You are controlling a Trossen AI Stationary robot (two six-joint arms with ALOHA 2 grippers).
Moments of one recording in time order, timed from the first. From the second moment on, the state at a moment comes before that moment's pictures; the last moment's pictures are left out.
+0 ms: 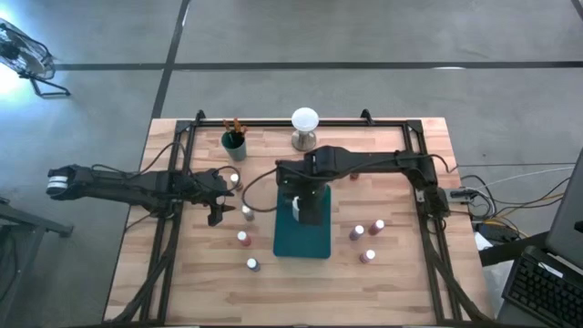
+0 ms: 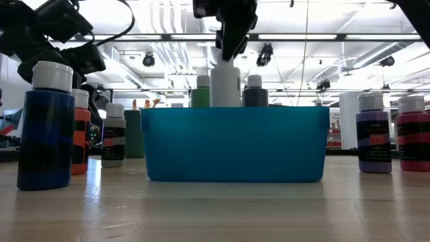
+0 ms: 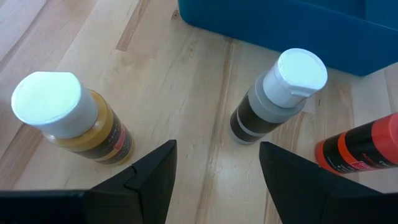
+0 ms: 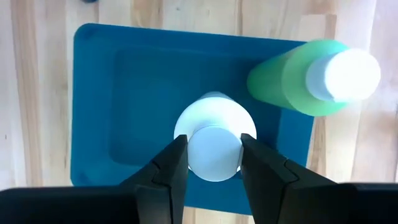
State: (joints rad) left arm 0.05 0.68 0.34 -0.41 -0.03 -0.20; right arm 0.01 2.07 2.09 -1.31 -0.11 0.01
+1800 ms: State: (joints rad) left arm 0.05 0.68 0.34 -0.41 -0.03 -0.20; right arm -0.11 1.93 1.79 -1.09 -0.16 -0.04
